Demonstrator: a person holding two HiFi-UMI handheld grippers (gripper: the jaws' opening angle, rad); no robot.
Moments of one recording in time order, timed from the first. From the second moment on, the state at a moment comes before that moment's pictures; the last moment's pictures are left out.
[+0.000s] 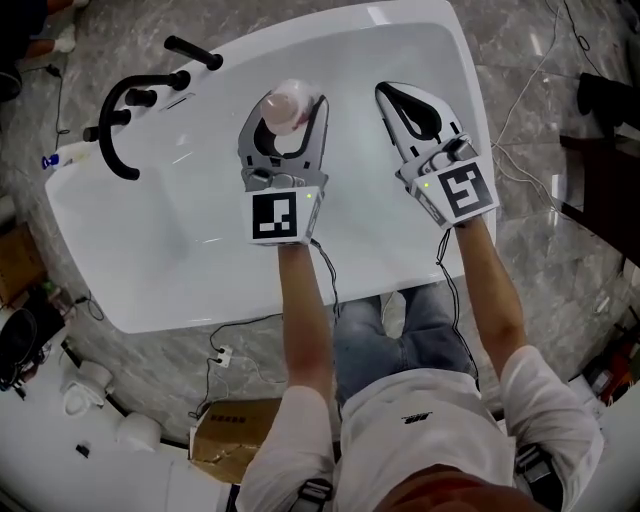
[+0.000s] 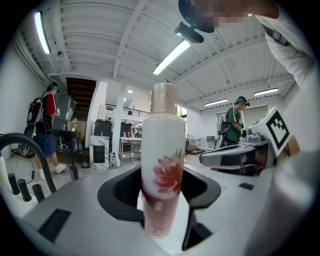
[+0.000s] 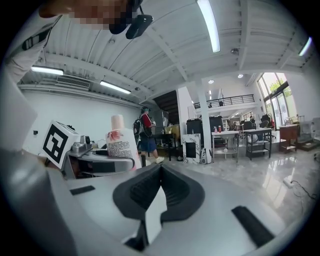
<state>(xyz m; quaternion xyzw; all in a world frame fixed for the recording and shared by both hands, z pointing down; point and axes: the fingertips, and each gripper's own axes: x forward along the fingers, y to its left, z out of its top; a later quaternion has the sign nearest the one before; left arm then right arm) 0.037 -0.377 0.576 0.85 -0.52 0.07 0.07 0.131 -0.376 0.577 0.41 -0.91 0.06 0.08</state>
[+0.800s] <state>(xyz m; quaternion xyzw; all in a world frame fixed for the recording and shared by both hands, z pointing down) 0.007 -0.478 0.672 0.85 -0.52 0.07 0.05 0.073 -0.484 0.671 0.39 -0.92 0.05 0.09</state>
